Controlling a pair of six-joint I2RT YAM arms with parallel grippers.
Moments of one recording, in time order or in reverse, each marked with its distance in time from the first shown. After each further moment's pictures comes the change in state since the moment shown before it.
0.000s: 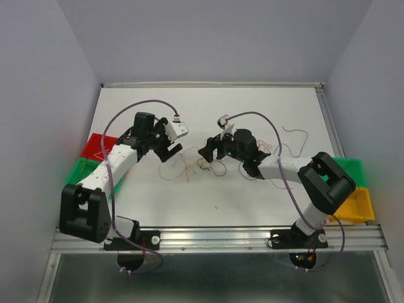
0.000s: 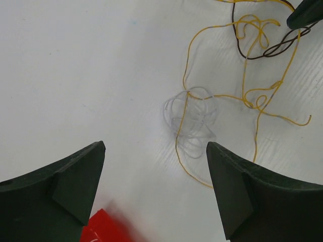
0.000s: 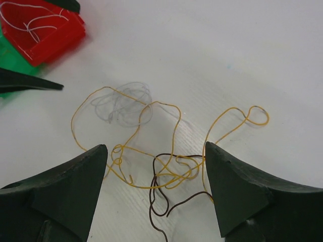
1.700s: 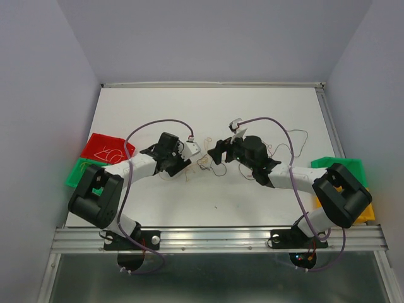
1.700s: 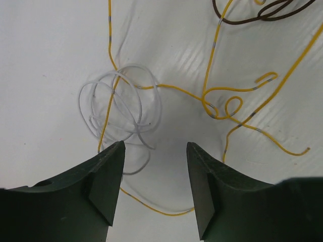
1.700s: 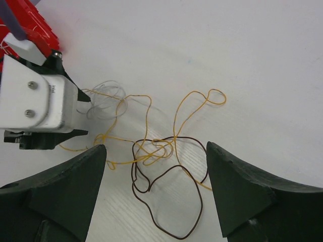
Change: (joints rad) left arm -0.250 0.153 -0.200 0.210 -0.338 -0.199; right arm 0.000 -0.184 -0.145 0.005 0.206 0.005
